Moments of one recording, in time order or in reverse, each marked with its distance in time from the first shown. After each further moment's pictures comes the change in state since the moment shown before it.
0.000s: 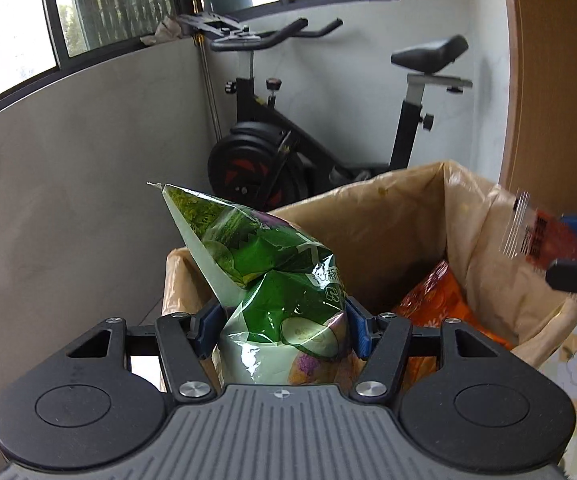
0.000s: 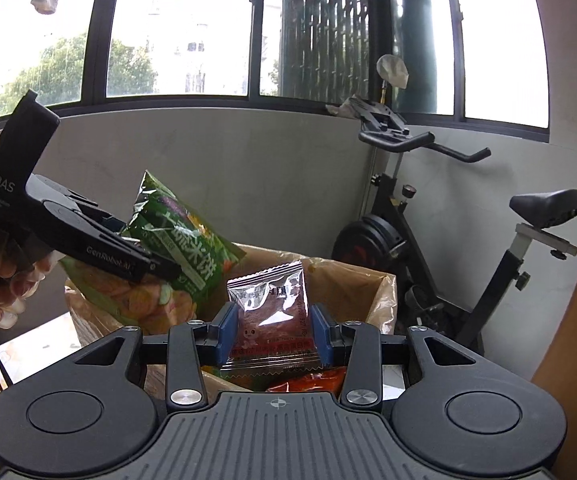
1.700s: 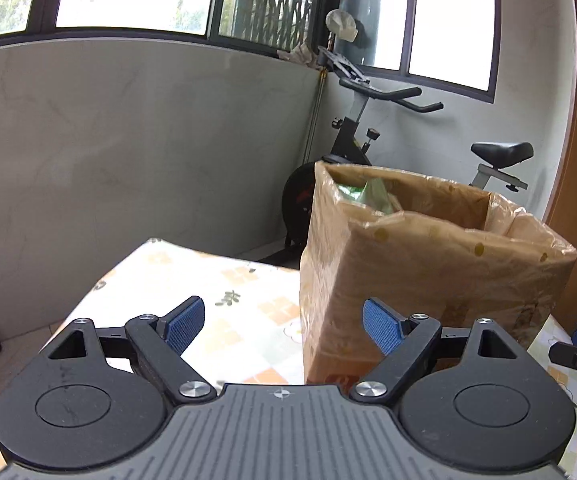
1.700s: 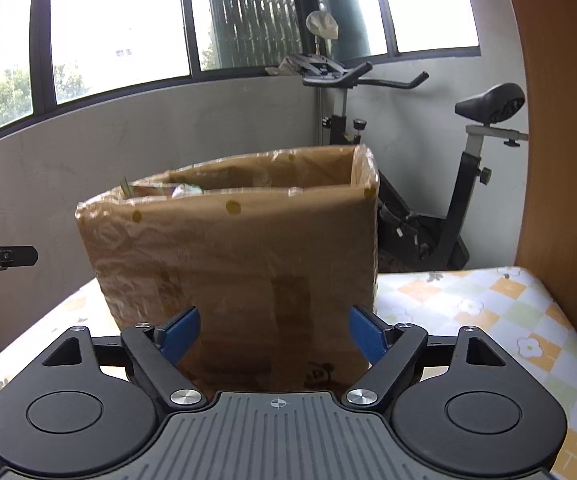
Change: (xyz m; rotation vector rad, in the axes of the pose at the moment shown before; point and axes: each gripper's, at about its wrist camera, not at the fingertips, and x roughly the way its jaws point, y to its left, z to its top) left arm -0.113 0.046 -0.178 -0.450 -0.189 0.095; right arm -0.045 0.048 -0.123 0.234 0.071 -0.116
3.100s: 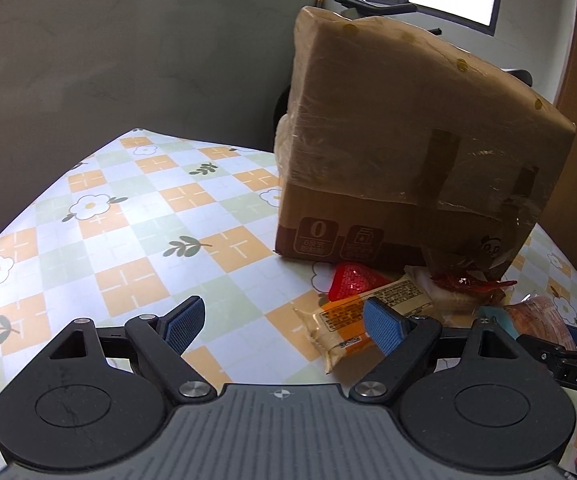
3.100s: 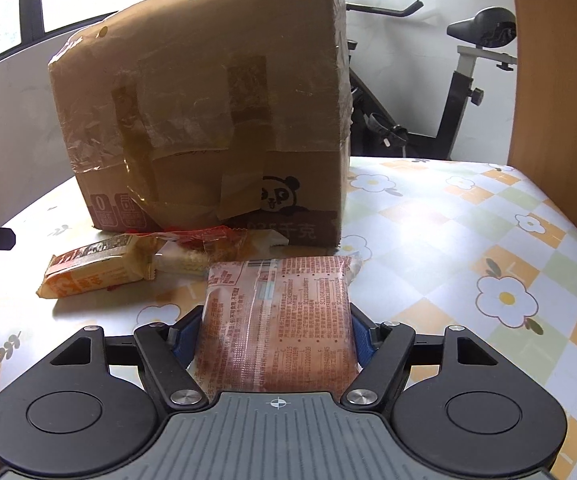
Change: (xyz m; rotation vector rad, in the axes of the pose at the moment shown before) left arm -0.001 -0.022 -0.092 0.009 0.190 -0.044; right arm 0.021 -0.030 -0.101 -0.019 0.133 -0.035
